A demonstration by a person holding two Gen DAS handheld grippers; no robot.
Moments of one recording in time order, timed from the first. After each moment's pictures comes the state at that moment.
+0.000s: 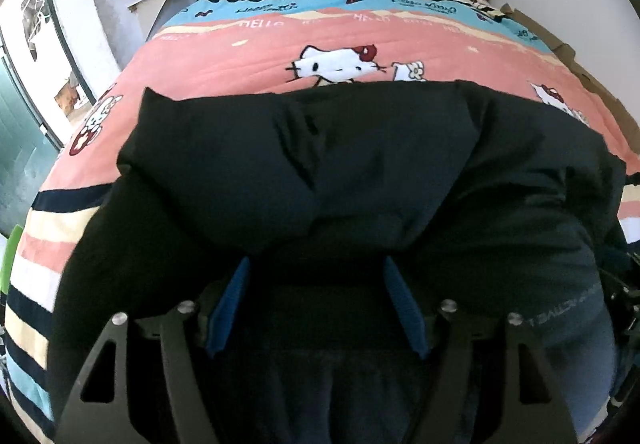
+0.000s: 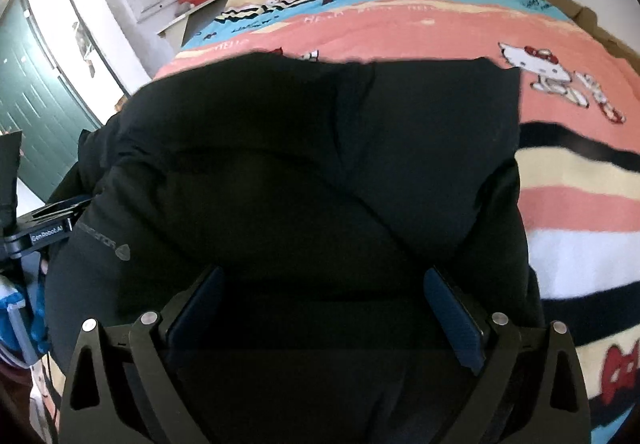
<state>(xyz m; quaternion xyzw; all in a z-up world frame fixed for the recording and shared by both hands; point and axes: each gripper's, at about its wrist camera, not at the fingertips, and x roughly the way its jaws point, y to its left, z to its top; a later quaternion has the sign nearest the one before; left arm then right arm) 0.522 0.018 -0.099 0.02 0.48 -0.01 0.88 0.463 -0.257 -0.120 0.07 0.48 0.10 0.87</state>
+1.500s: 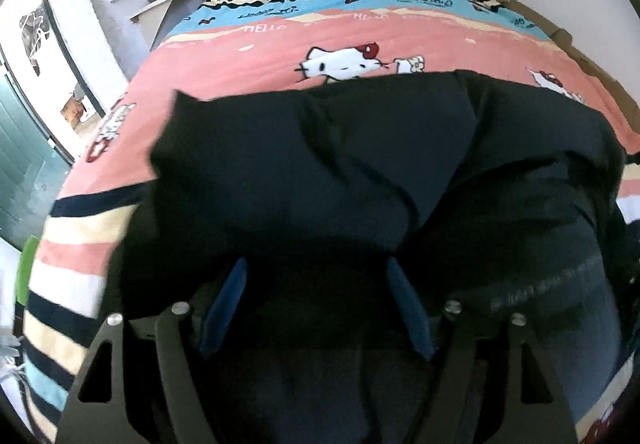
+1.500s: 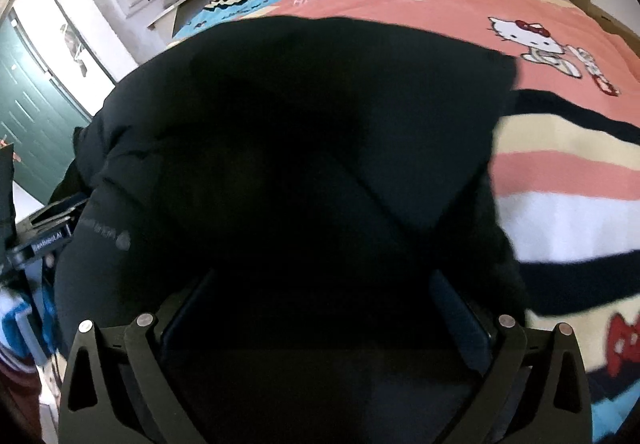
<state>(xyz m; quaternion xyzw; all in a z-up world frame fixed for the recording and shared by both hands) 0.500 0.030 -0.080 0.06 0.48 -0.01 0.88 0.447 -0.270 -0.115 0.08 0.52 0.09 0.85</state>
